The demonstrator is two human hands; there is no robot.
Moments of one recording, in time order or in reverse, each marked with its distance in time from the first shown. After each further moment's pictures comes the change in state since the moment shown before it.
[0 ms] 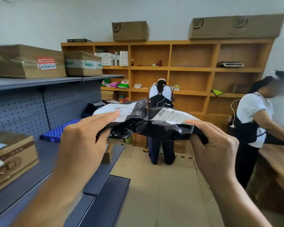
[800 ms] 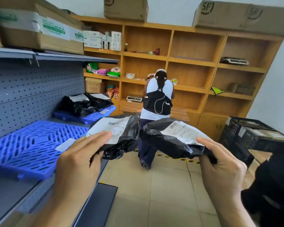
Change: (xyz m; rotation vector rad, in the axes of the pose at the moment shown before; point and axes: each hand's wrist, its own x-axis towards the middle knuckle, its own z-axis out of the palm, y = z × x) left_hand 0.048 -0.231 0.248 -0.098 -0.057 -0.132; right_hand 0.012 0.204 0.217 -0.219 -0.007 0.105
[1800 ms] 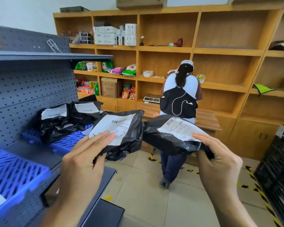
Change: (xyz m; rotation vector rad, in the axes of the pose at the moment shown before) left_hand 0.158 -0.078 0.265 0.116 0.077 -0.040; right_hand 0.132 0.239 0.245 0.244 -0.096 0.068
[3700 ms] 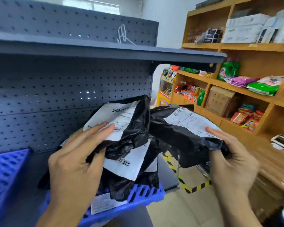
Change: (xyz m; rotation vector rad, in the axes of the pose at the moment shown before) left_hand 0.188 -0.232 0.156 0.578 0.409 -0.388; right_hand 0.187 0.142 0.539 0.745 -0.357 0.066
